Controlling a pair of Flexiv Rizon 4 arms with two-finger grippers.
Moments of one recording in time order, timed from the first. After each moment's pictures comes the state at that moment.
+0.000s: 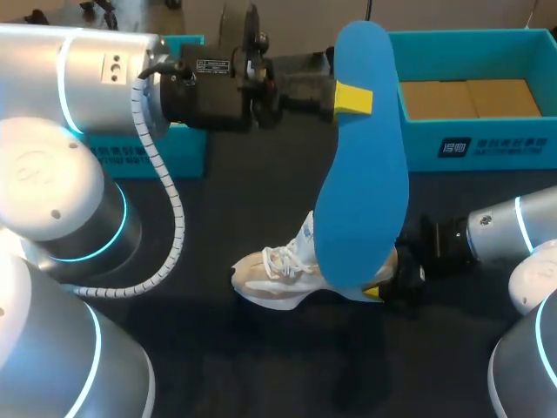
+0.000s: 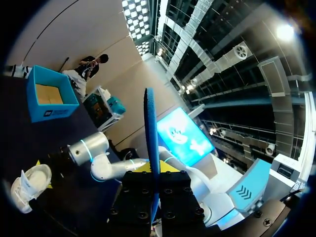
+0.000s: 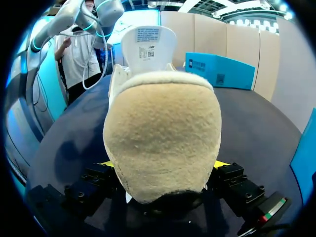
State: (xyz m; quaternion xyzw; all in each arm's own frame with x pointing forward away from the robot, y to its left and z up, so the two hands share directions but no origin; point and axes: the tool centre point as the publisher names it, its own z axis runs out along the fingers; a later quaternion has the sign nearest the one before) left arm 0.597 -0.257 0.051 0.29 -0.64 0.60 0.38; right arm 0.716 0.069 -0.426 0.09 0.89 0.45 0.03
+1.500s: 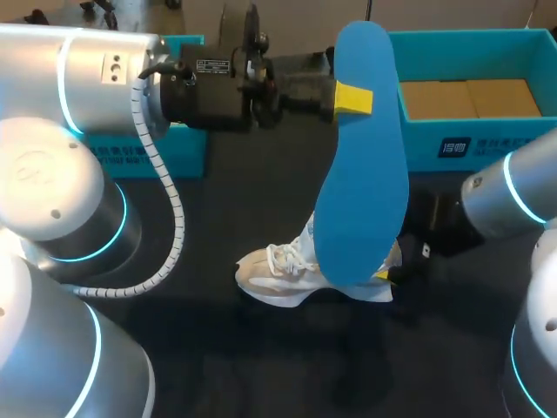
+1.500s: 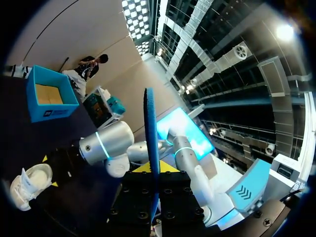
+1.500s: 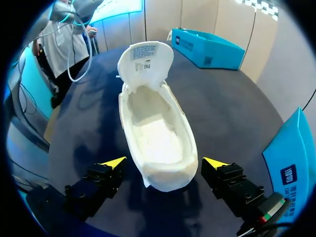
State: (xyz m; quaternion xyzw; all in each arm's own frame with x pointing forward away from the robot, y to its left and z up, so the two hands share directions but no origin) left arm 0.597 -0.257 0.051 0.29 -0.64 0.60 0.38; right arm 0.704 0.043 -0.357 0.15 0.95 0.28 0.06
